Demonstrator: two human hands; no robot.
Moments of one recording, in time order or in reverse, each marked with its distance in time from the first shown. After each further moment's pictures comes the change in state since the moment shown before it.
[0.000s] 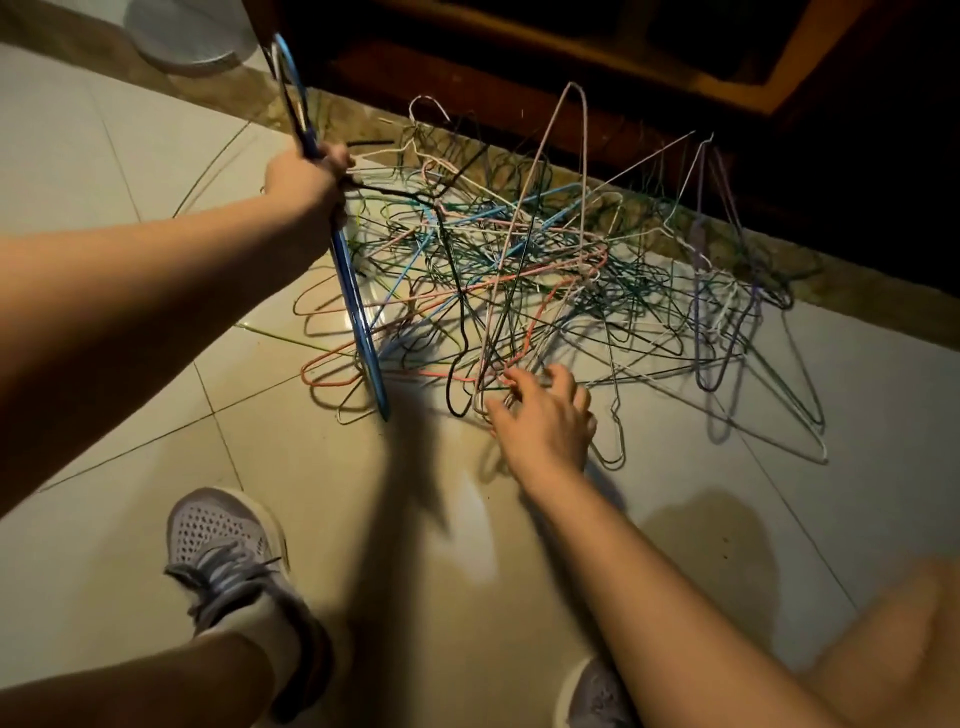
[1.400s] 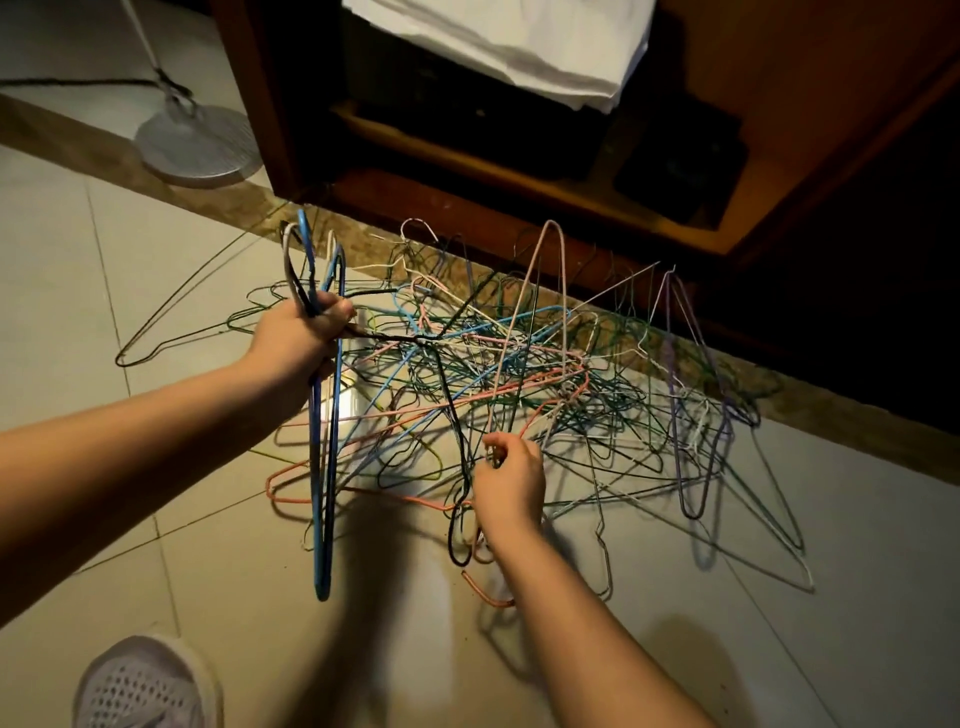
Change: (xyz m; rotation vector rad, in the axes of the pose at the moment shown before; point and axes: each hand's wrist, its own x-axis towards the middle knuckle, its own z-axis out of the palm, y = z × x) left_hand -0.021 -0.002 -0.008 -0.074 -0.131 -0.067; right_hand 0.061 -0.042 0.002 0.516 0.107 0.123
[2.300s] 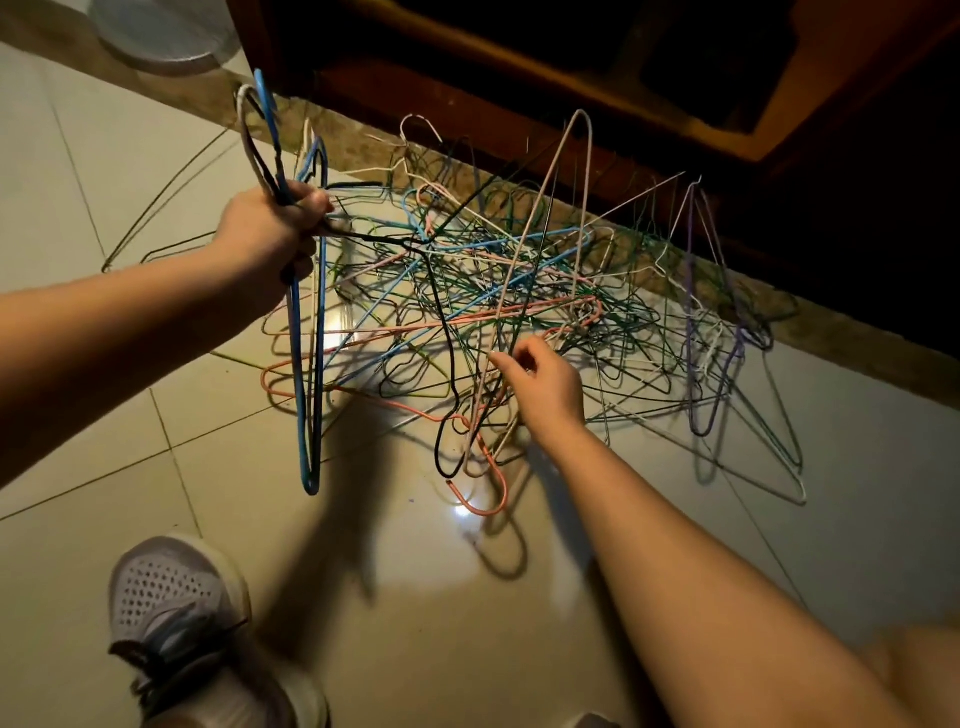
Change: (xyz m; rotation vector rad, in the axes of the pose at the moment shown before) left_hand 0.013 -0.004 -0.022 0.058 -0.022 0.006; right_hand 0.031 0.022 -0.017 -0.092 -0.098 -0.208
